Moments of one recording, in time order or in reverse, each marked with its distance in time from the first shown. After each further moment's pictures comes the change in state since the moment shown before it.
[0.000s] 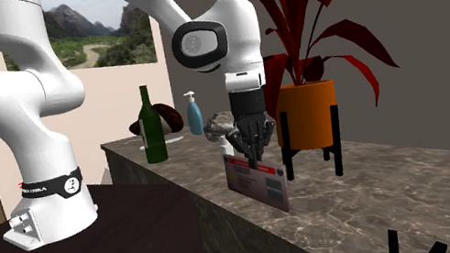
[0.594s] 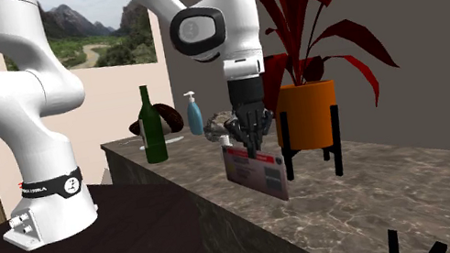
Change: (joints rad) arm -0.004 -0.054 0.004 0.014 0.026 -0.066 -0.019
